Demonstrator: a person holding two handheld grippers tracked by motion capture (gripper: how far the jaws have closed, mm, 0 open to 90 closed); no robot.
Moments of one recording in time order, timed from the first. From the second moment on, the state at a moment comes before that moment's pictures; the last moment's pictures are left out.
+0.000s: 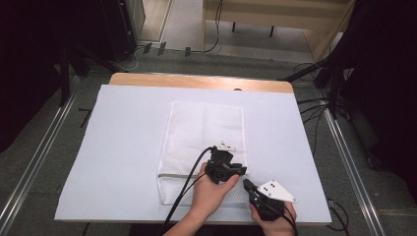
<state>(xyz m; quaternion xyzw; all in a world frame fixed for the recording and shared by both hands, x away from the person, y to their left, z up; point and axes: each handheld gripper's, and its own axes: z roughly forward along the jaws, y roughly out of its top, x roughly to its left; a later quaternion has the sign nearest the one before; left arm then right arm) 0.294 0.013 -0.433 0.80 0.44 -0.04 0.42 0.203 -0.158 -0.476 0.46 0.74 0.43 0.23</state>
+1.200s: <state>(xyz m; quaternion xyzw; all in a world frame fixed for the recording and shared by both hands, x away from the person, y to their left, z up) 0.284 0.024 -0.434 0.79 0.42 -0.04 0.45 0.207 -0.161 -0.474 0.48 0.73 0.43 0.22</state>
